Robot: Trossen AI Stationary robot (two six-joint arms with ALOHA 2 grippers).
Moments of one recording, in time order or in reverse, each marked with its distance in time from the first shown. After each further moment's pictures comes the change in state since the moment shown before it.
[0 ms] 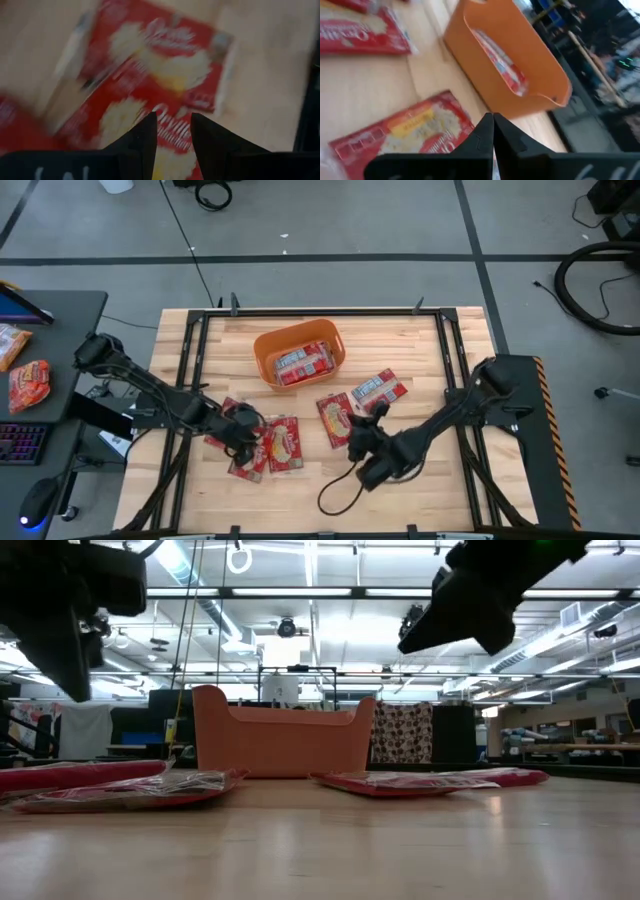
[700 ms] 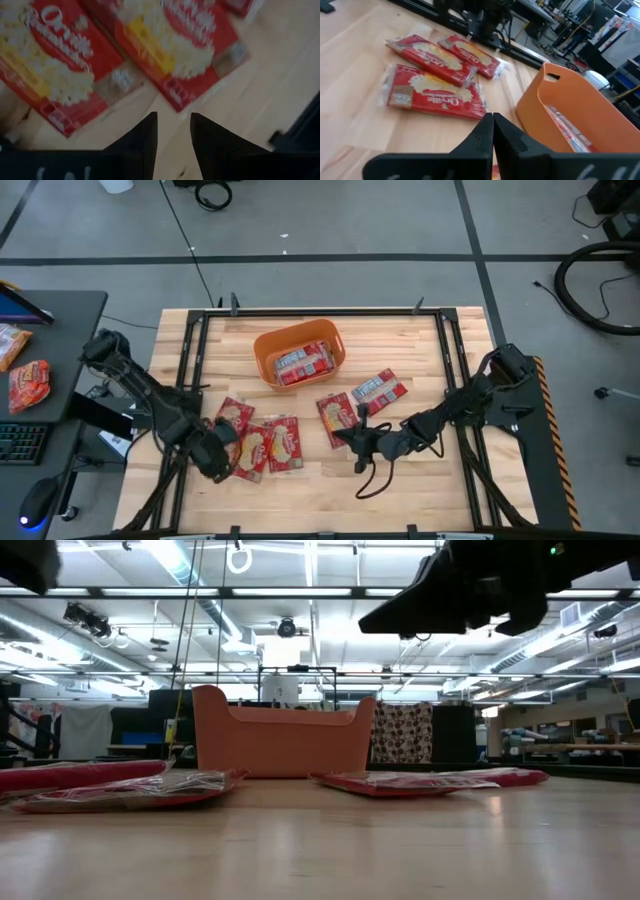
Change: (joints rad) left arm -0.276 0.071 0.175 -0.425 0.079 -0.399; right arm -0.075 -0.150 -0.445 1.215 -0.417 -0.791
